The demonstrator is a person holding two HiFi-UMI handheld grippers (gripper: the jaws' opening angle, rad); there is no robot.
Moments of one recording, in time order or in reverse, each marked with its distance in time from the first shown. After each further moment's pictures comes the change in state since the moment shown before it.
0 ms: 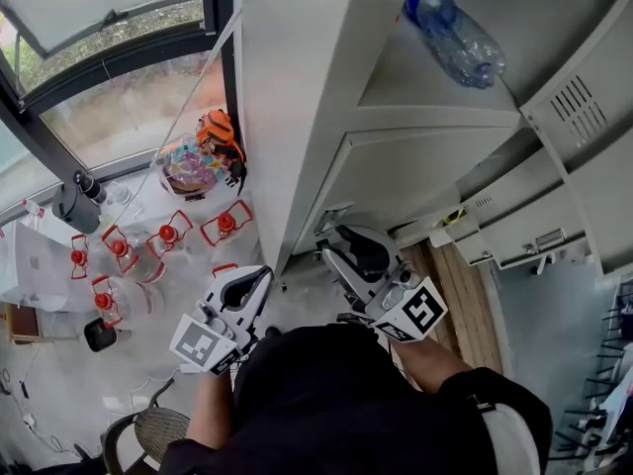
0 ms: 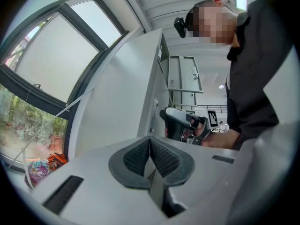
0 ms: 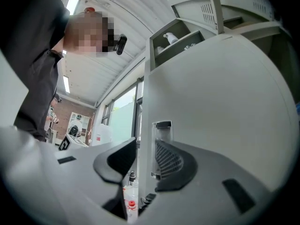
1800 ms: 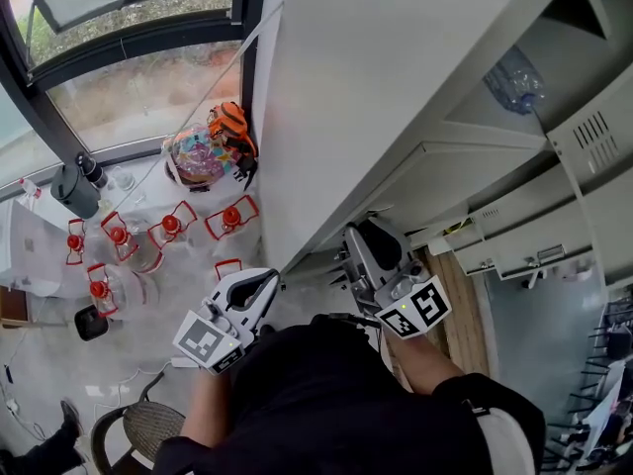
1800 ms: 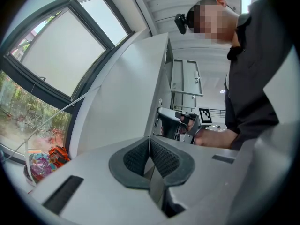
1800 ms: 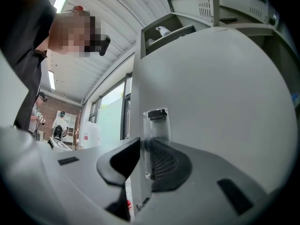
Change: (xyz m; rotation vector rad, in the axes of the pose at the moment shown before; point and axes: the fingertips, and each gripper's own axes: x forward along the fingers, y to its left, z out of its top) left arm -0.032 0.022 -0.013 -0.075 0.004 -0.001; right arm 0.028 -0.014 -0.019 0.033 0.049 -0.154
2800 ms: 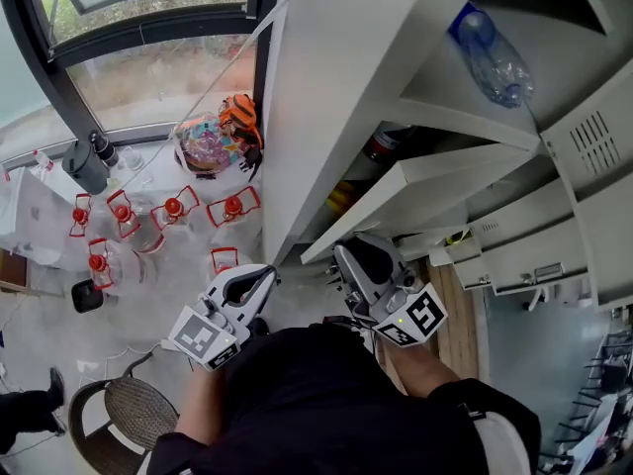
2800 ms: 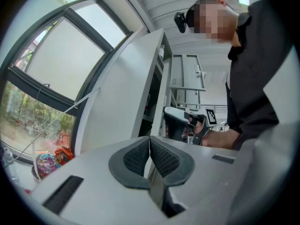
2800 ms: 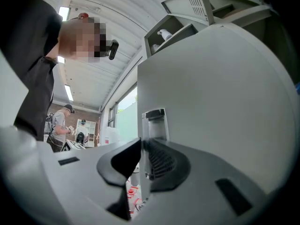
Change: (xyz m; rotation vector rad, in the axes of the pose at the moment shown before) left arm 0.013 -0.039 -0.008 0.044 -0.010 0.090; right arm -0.042 0.018 0.007 0.056 -0.017 0.230
